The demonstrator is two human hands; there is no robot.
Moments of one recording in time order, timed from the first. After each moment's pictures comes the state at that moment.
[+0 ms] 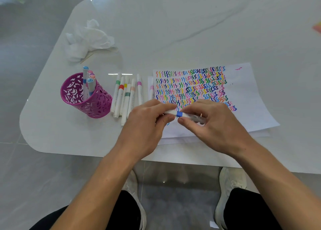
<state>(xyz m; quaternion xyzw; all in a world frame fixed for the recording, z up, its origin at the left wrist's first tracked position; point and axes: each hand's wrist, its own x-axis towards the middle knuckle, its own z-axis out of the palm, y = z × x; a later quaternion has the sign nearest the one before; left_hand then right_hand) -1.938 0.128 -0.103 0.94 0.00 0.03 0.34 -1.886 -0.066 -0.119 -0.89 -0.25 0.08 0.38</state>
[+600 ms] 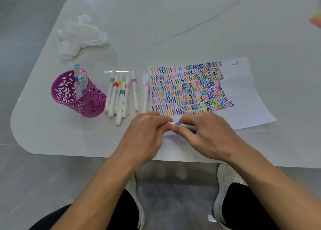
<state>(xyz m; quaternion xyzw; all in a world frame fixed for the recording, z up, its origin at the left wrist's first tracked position) -1.945 0.122 -0.120 0.95 -0.03 -0.01 0.30 -1.900 -0.065 -0.130 -0.92 -0.24 0.15 0.27</state>
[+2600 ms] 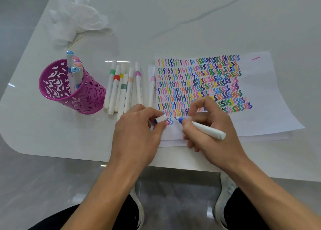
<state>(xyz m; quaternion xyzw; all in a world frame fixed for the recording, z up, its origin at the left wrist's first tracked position) -1.944 0.131 -0.130 0.94 0.18 0.01 0.31 -1.906 -0.043 -0.148 -0.76 -0.10 0.16 0.62</state>
